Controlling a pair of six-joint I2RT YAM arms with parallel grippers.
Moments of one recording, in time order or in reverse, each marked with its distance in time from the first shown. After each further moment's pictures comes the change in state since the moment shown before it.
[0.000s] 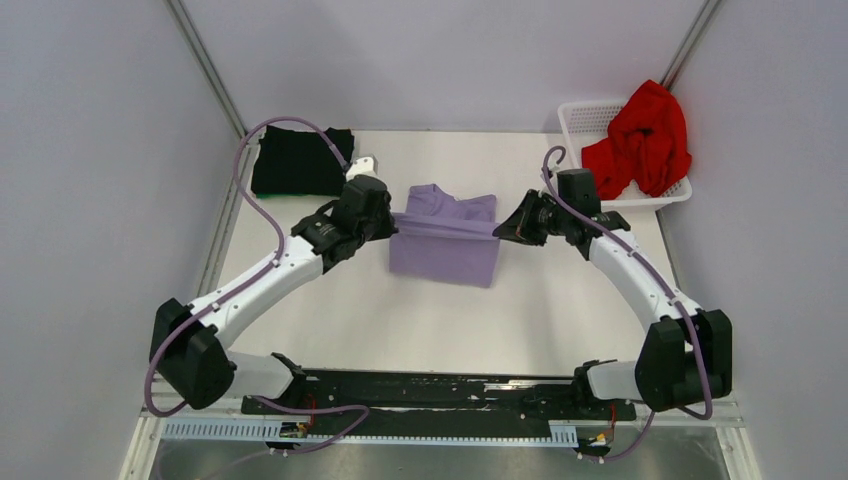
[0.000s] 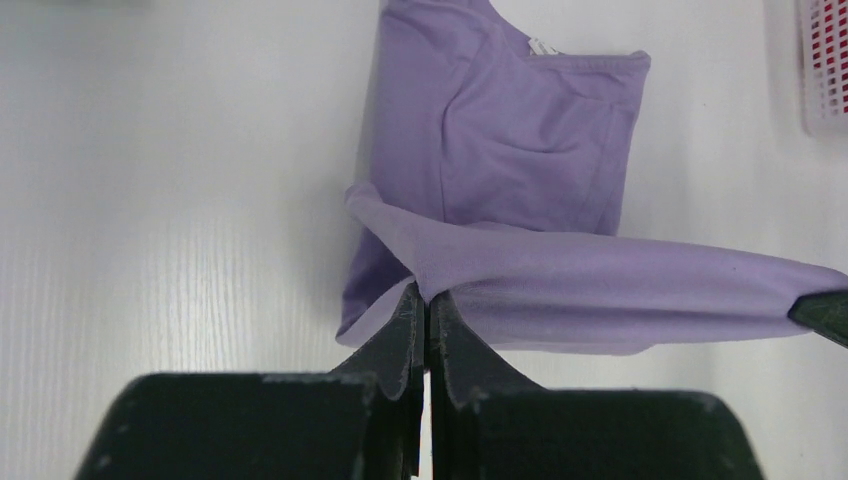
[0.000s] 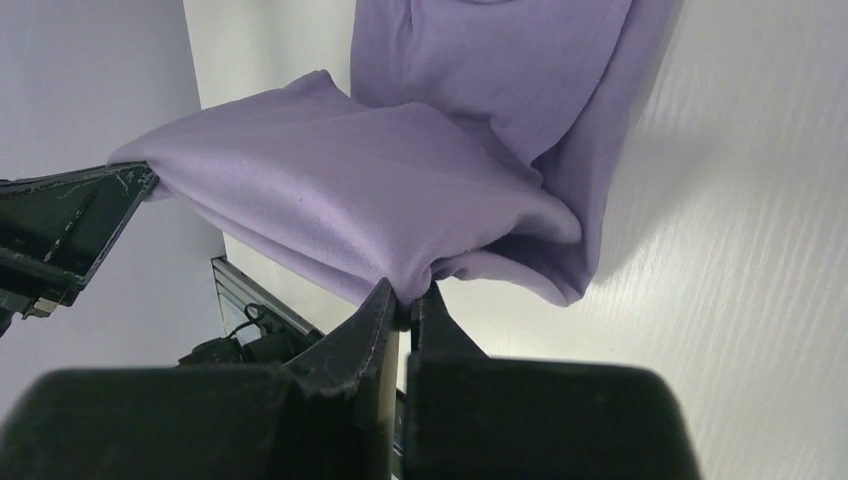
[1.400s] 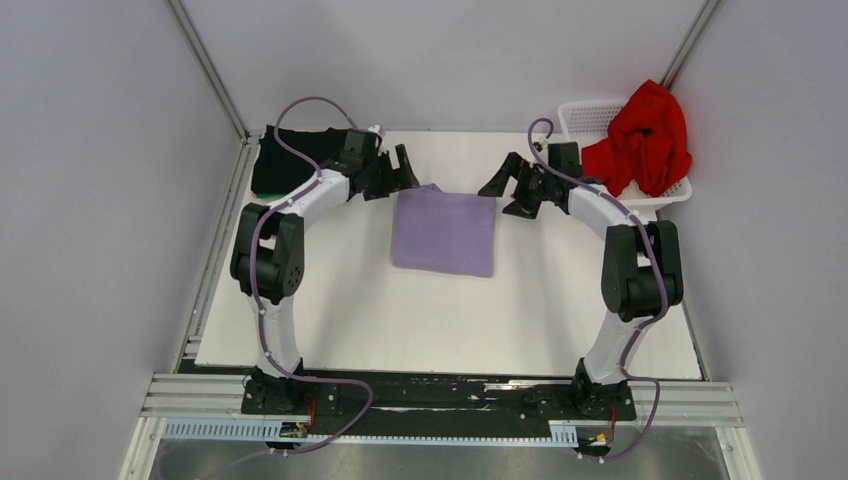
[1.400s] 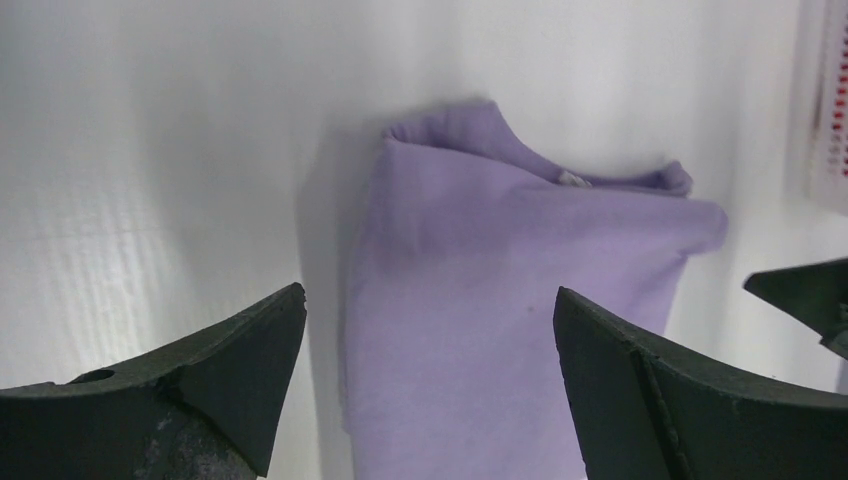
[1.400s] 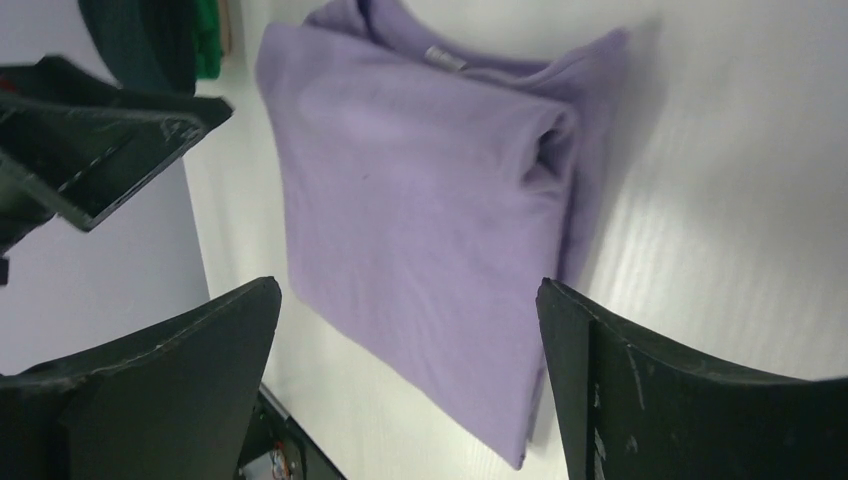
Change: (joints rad) left arm 0.336 0.710 0.451 0.158 0.526 0.124; right arm -0.106 0.543 0.318 0.203 -0.074 -0.054
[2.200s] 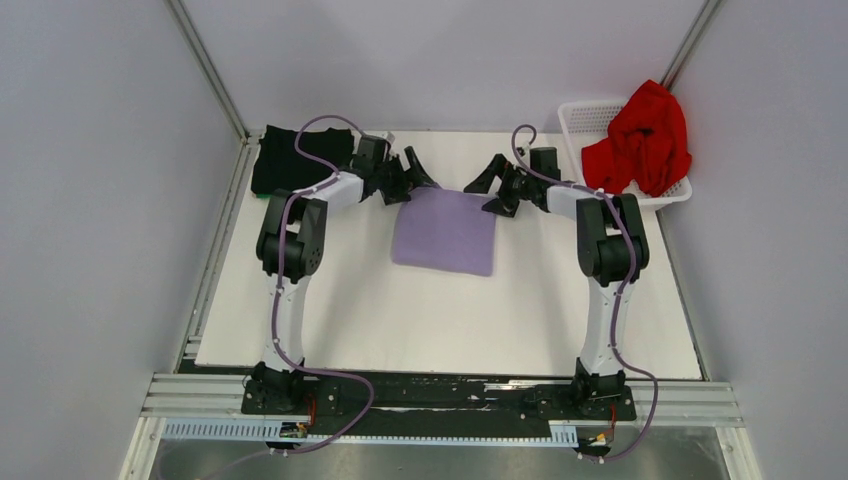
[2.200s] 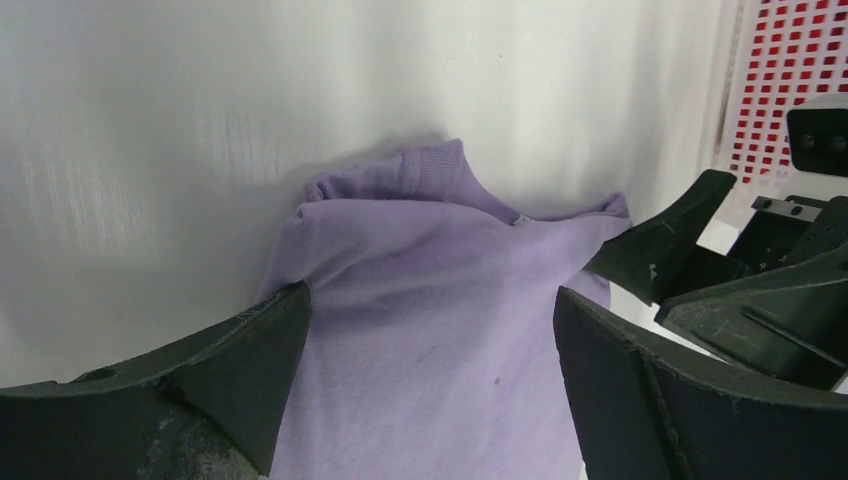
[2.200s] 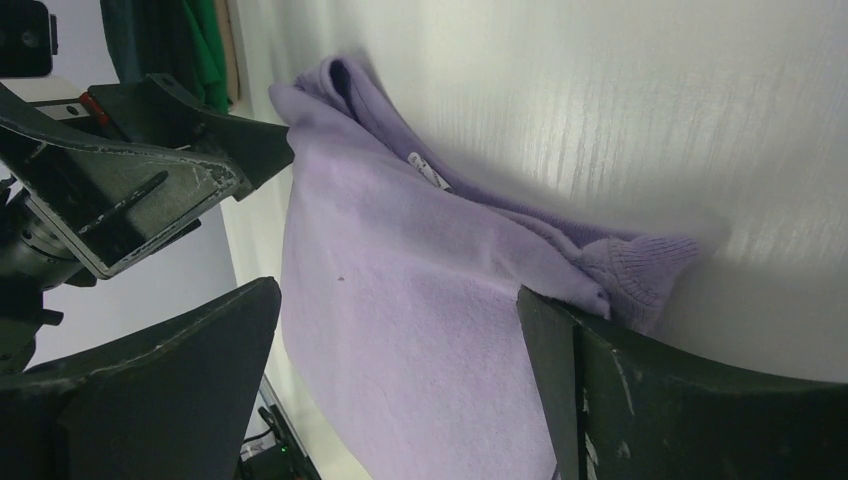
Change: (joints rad) left arm 0.000 0.257 0.126 0.152 0.184 -0.183; right arm 0.030 0.329 0.143 0.228 -0.104 0.127
